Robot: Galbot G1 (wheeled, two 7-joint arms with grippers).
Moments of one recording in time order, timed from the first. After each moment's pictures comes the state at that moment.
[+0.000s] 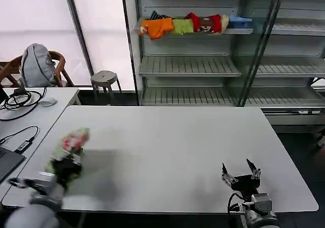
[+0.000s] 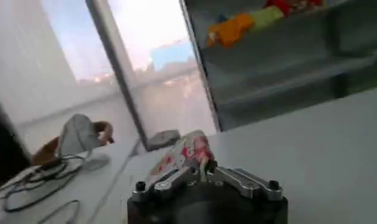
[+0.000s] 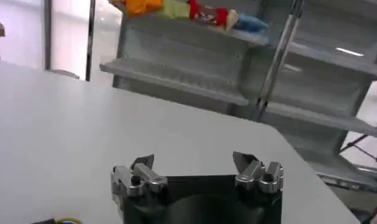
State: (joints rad) left arm 1.48 -1.04 -0.58 -2.26 -0.29 0.54 -0.16; right arm -1.59 1.26 0.57 2.28 0.07 -0.47 0.12
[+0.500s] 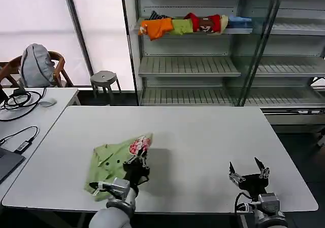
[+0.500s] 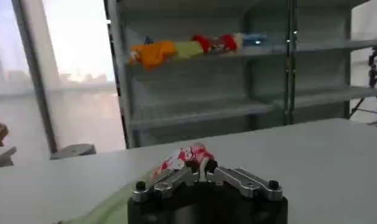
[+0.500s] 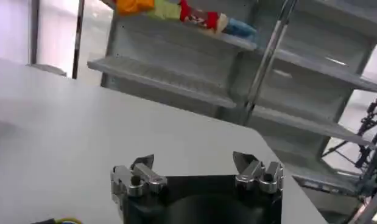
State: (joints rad) left arm 1.27 -1.29 -0.09 -2.17 -0.15 0.50 -0.31; right arm -1.59 1.25 0.62 2.30 0.05 -0.49 0.10
